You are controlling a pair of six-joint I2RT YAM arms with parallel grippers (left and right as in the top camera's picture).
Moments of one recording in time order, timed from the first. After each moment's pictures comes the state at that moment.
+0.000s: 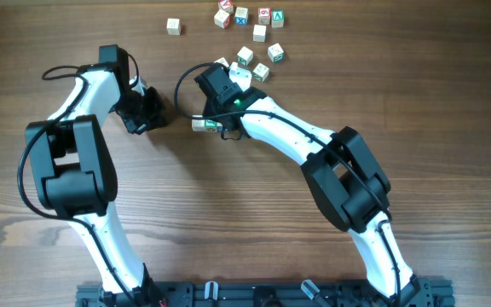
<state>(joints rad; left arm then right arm) 0.10 2.16 1.51 -0.87 0.34 -0.41 0.72 2.29 1.72 -0.48 0.15 0.93</state>
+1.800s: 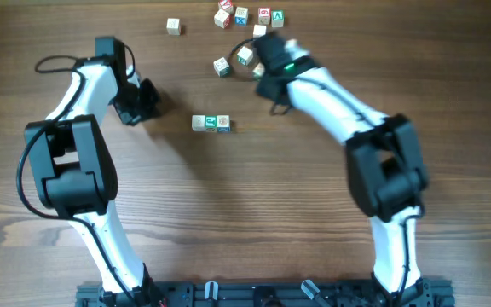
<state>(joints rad) 0.10 2.16 1.59 -0.87 0.27 -0.41 0.45 2.20 1.72 -0.71 0.18 0.83</state>
